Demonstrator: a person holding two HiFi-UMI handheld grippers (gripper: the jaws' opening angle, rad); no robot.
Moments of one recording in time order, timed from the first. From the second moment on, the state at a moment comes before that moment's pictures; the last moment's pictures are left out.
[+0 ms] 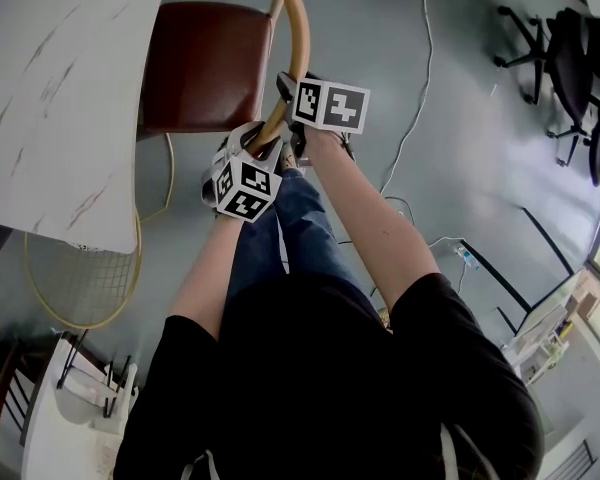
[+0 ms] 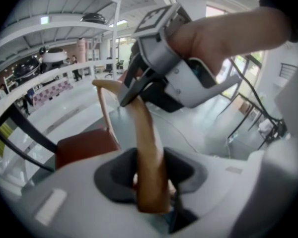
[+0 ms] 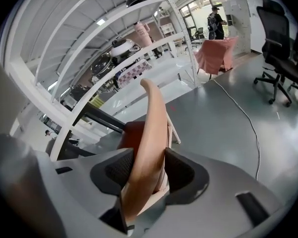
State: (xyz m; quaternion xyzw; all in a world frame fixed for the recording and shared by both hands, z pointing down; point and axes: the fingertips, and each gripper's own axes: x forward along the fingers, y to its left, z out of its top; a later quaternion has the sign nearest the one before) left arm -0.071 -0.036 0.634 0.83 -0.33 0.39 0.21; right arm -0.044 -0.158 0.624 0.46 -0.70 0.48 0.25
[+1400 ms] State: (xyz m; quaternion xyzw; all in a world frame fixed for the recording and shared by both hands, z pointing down) left arm 0.094 -0.004 0.635 0.86 -0.27 0.36 0.24; right arm 0.127 -0.127 0.625 0.55 -0.63 0.49 0.25
